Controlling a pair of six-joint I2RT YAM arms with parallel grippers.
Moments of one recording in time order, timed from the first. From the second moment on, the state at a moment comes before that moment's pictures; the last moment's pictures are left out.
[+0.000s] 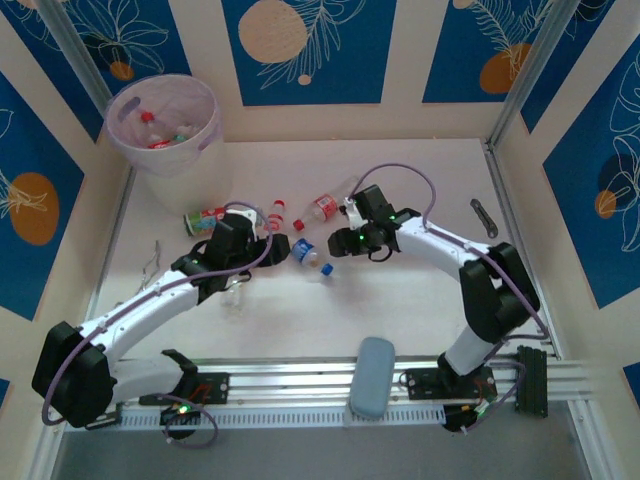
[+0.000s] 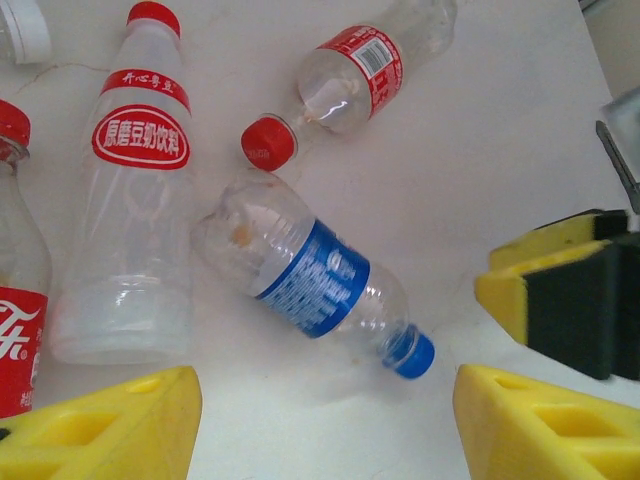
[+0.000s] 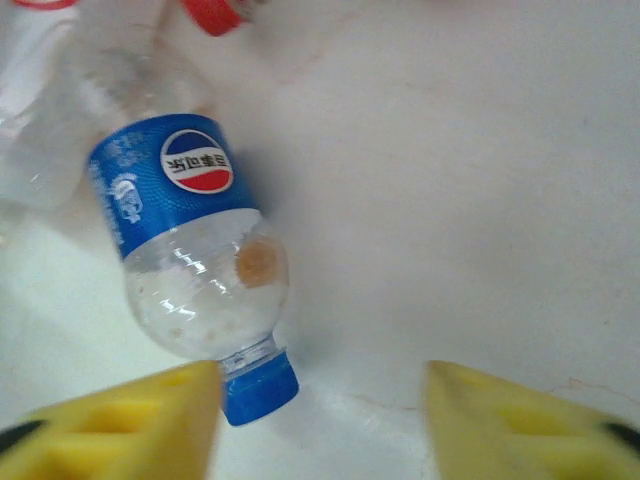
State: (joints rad) left arm -0.61 1.17 0.76 -0.24 0.03 -0.65; right arm 0.54 1.62 1.08 -0.49 -0.26 0.26
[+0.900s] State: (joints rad) left arm -0.39 0.91 0.69 -0.39 0.14 -0.67; right arm 0.79 1.94 1.25 -0.49 -0.01 0.17
